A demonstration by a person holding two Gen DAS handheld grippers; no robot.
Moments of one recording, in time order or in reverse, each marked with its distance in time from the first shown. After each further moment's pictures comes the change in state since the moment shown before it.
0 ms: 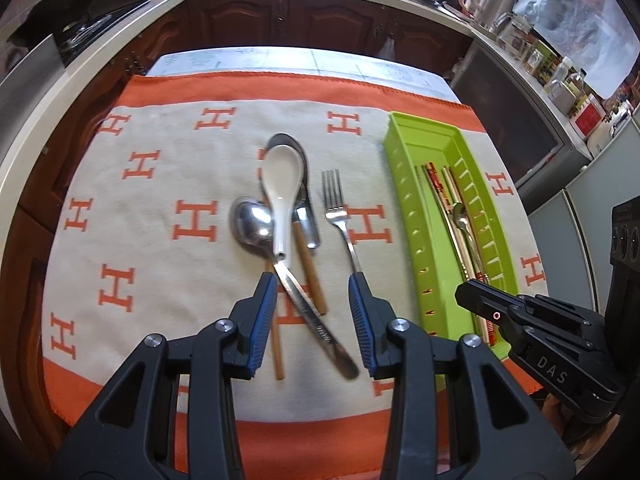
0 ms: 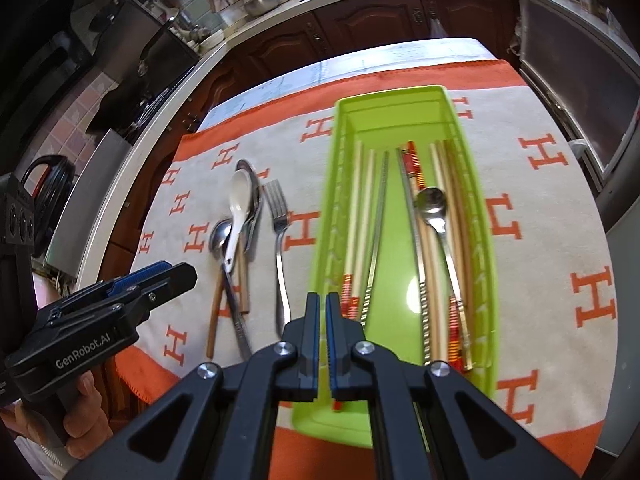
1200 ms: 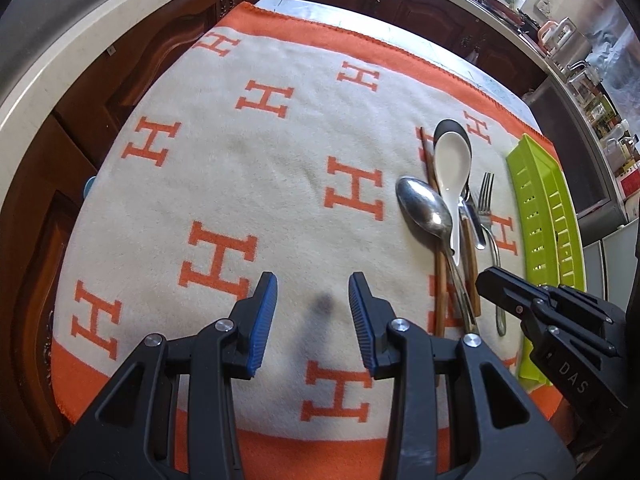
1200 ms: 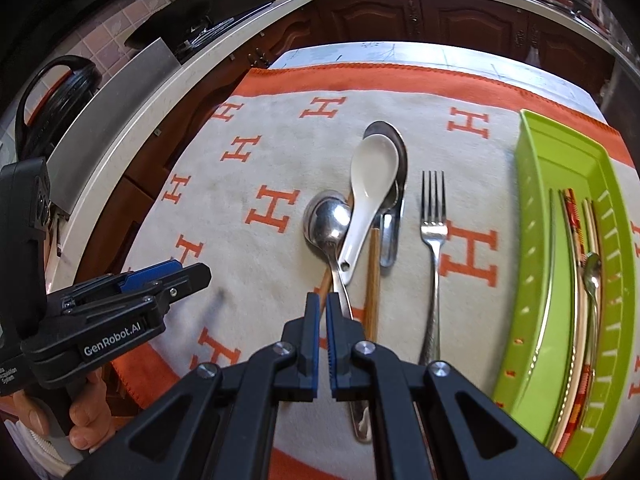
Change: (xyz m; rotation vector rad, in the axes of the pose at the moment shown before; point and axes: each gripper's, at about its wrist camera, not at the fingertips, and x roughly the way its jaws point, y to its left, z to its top) left arm 0.045 0.142 -0.019 -0.230 0.069 0.063; right arm 0.086 0.120 0.011 -0.256 0.097 -0.008
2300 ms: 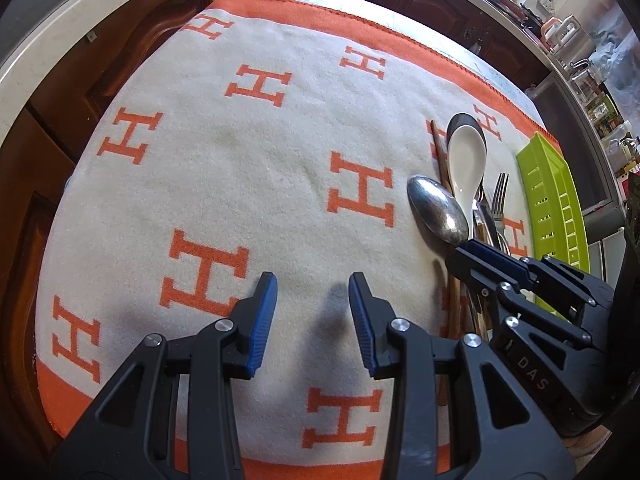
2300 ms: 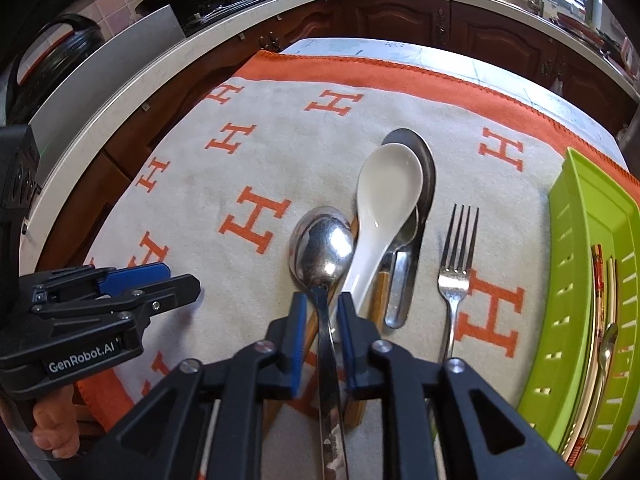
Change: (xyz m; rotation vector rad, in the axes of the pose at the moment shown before) left arm 0.028 0.003 0.011 -0.008 0.036 -0.022; right arm 0.045 0.007 0.018 -0.146 -0.006 -0.054
